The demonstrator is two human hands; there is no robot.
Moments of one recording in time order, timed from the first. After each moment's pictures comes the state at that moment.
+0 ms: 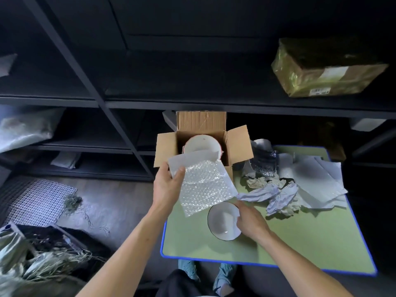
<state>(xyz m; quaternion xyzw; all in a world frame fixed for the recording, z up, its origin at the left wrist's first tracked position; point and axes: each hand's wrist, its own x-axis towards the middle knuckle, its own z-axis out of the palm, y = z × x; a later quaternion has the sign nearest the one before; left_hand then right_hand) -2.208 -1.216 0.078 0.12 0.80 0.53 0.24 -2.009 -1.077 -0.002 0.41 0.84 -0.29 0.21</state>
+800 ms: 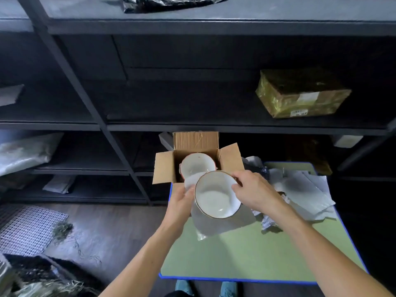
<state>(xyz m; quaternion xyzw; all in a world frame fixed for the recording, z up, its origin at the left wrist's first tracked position) -2.166 -1.213 0.110 0.19 0.70 0.57 0.38 -2.044 -1.055 0.161 0.35 0.89 -0.30 0.01</state>
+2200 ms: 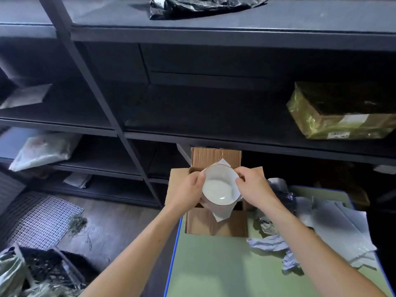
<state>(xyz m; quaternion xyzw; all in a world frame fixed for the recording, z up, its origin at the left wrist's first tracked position) -2.268 -1.151 0.115 0.22 0.78 0.48 0.32 -2.150 -1.000 0.135 0.37 0.85 -0.38 -0.02</state>
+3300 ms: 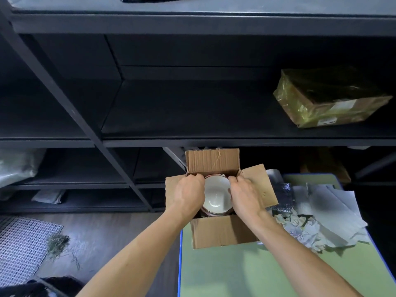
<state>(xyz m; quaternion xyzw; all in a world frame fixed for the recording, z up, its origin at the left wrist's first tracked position) -2.313 -1.122 0.087 0.48 0.87 0.03 0.09 -2.180 -1.022 0.063 0.37 0.93 -0.04 0.01</state>
